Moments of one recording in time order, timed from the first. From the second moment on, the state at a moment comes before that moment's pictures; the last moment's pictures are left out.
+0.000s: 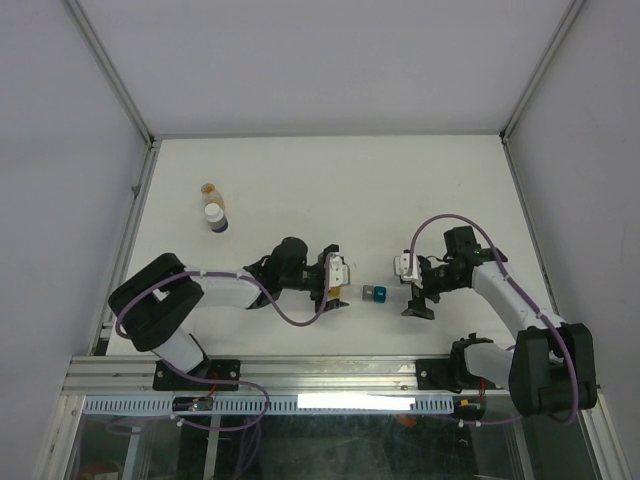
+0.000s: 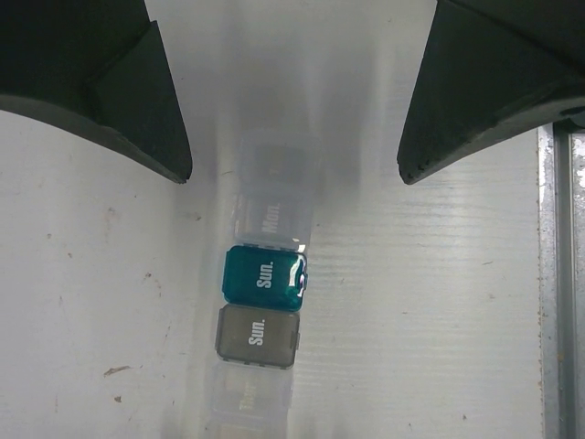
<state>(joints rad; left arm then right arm) -0.86 1.57 0.58 0.56 0.56 0.48 0.13 1.14 0.60 -0.84 -0.85 -1.40</state>
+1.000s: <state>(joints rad) -0.89 1.77 0.72 0.44 0.58 0.56 0.18 1.18 0.54 -0.67 -0.75 -1.34</state>
